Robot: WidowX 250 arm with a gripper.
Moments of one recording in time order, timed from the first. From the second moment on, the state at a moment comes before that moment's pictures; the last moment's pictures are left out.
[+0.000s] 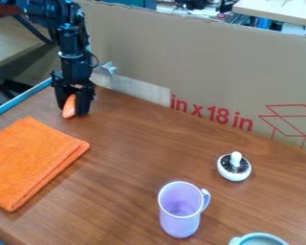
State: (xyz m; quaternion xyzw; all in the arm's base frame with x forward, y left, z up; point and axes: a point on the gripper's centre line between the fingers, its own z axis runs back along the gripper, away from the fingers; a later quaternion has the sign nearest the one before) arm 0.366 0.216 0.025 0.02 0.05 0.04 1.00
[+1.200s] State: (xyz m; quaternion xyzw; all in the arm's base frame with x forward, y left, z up) arm 0.283 0.099 0.133 0.03 0.03 -0.06 1.00
